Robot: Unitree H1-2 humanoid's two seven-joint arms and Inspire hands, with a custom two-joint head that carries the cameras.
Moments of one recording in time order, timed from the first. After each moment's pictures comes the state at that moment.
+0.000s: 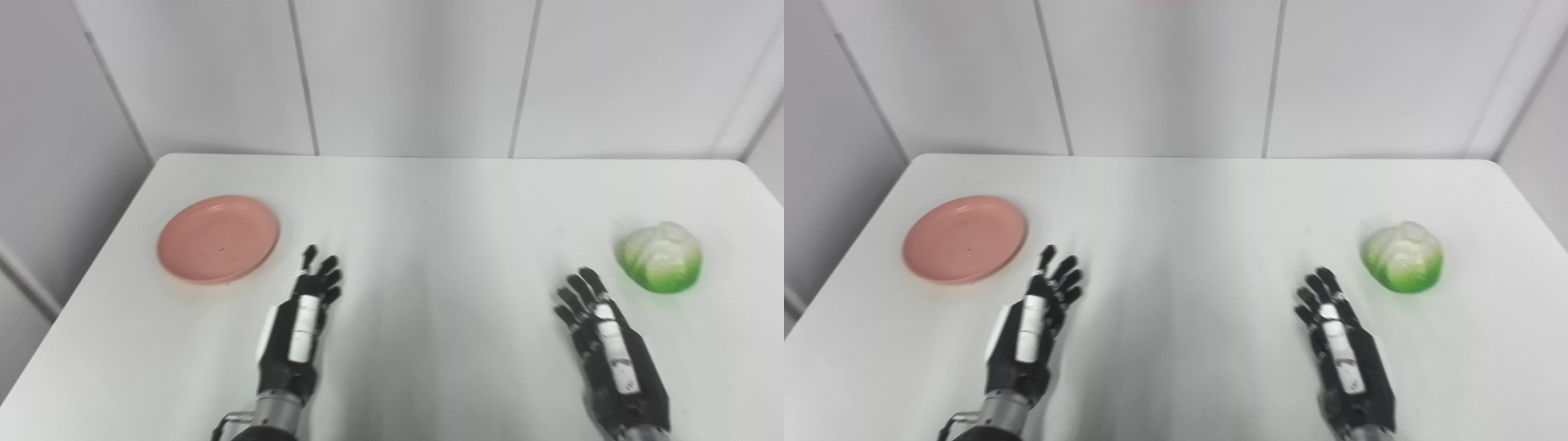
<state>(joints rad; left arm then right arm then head) 0.14 -0.10 -0.09 -0.33 -0.02 0.19 0.01 0.10 0.00 -0.10 -0.23 0.35 0.13 0.16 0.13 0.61</state>
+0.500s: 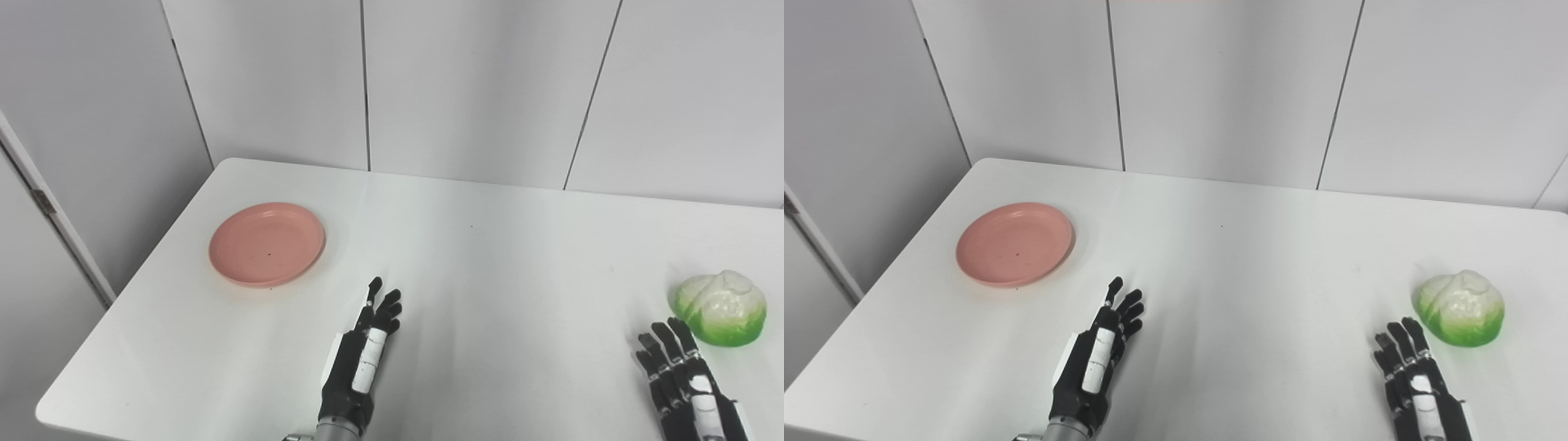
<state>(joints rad) 0.15 -0.13 -0.13 -0.19 0.00 0.01 0.07 0.08 -0.08 -0.14 -0.07 0.43 -0.06 0.29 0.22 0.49</state>
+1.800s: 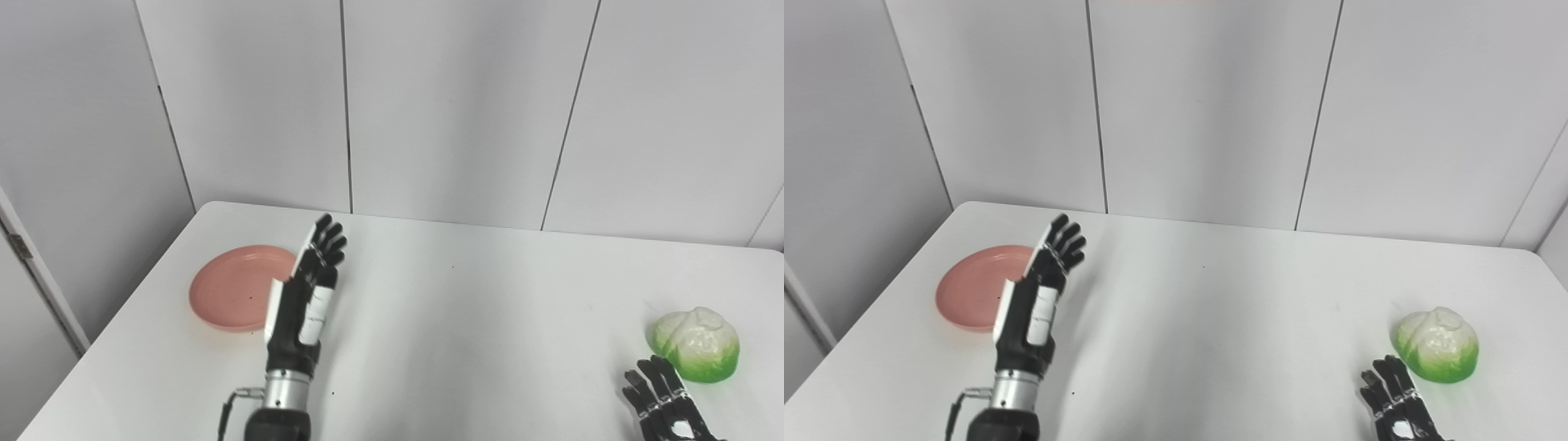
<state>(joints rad) -0.17 -0.01 0.07 -0.18 0.03 -0.12 0.07 0.08 -0.07 -0.13 -0.03 0.40 -0.14 0.29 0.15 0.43</state>
